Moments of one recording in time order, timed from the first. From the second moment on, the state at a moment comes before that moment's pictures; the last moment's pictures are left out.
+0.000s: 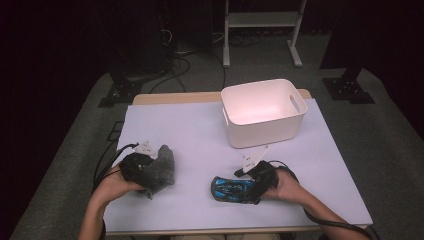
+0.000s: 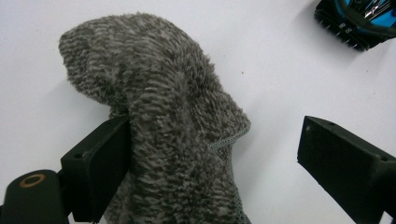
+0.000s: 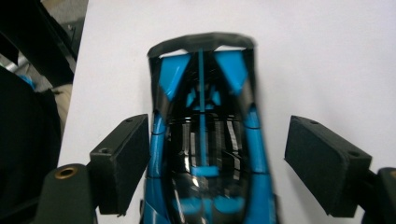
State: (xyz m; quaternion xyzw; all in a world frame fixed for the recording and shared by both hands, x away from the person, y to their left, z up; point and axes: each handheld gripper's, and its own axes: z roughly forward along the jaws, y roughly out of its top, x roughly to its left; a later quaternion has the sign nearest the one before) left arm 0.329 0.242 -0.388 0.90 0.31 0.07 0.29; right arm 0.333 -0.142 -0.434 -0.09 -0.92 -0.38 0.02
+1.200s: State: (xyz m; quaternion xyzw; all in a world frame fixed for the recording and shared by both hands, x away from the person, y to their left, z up) left arm 0.312 0.233 -0.393 0.90 0.30 0.09 0.31; right arm 0.373 -0.221 -0.342 -0.15 -0.92 -0.37 -0.04
